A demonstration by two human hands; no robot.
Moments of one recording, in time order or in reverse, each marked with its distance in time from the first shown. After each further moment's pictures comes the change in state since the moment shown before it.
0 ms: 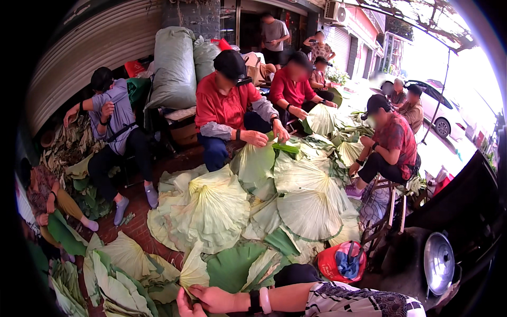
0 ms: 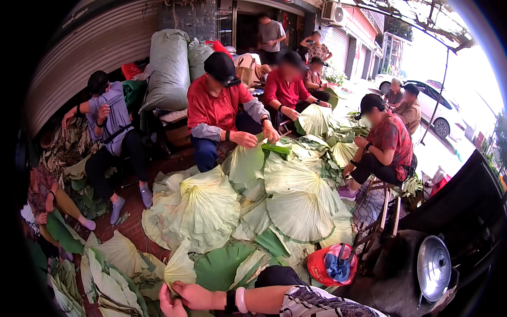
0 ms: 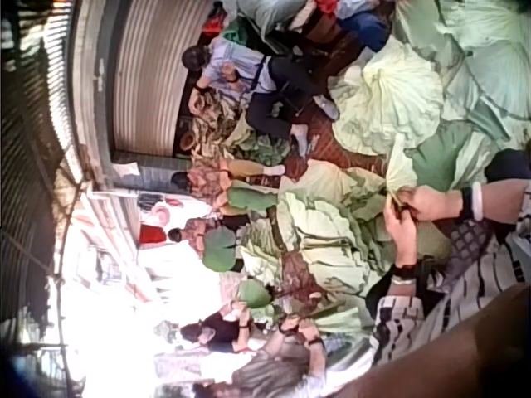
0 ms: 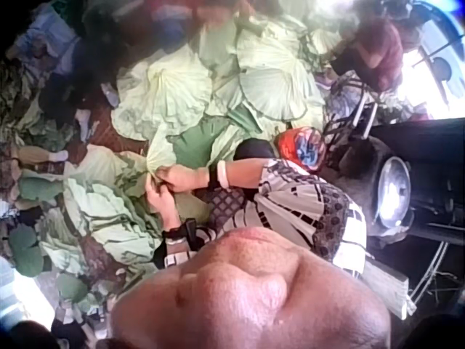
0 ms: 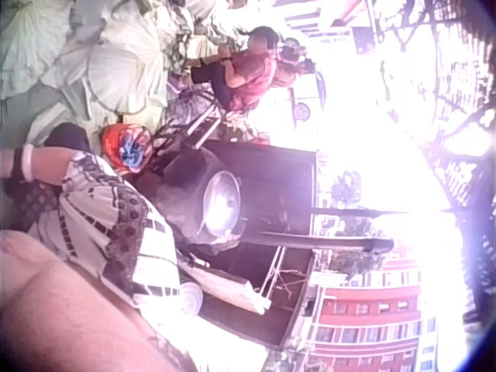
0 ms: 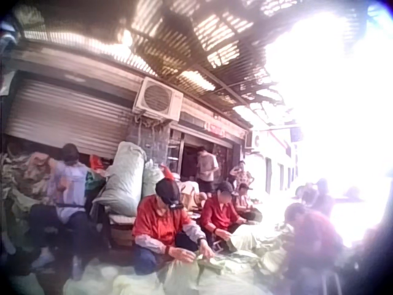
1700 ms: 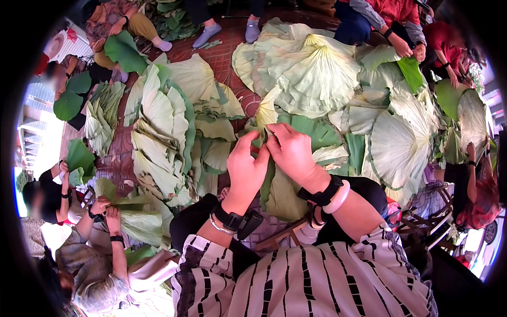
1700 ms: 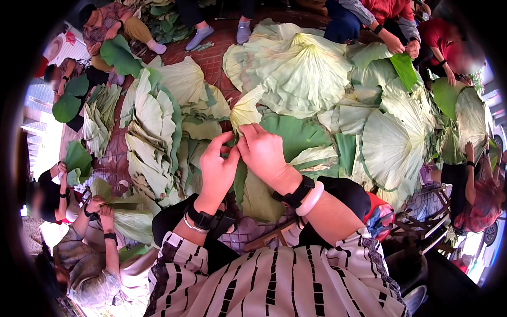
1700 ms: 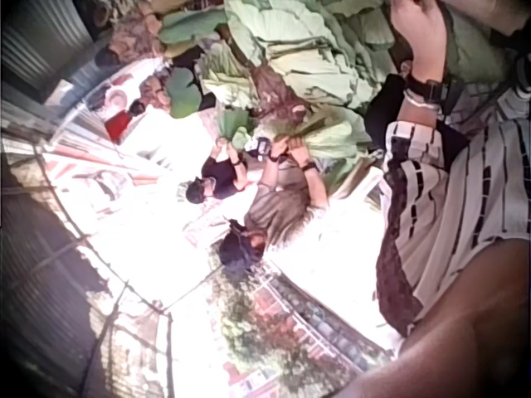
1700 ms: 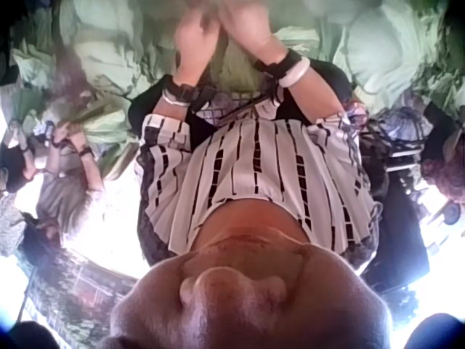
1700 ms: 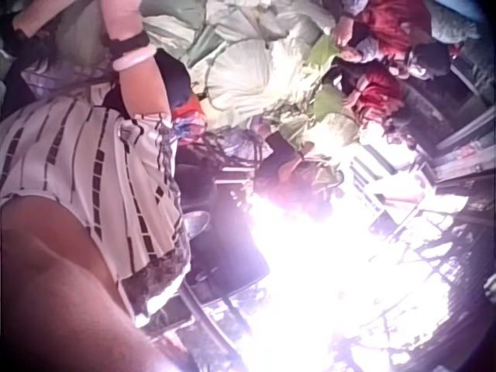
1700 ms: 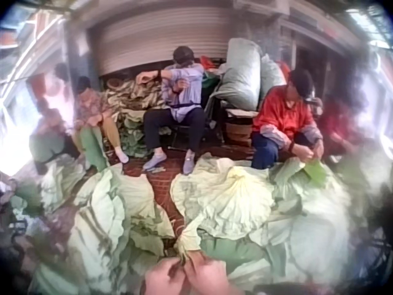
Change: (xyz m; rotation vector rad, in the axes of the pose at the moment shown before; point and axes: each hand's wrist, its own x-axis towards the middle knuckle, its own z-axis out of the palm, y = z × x) left_hand 0.008 -0.031 0.010 0.299 0.203 0.132; right_hand 0.020 -0.012 -0.027 -0.295 0.178 0.090
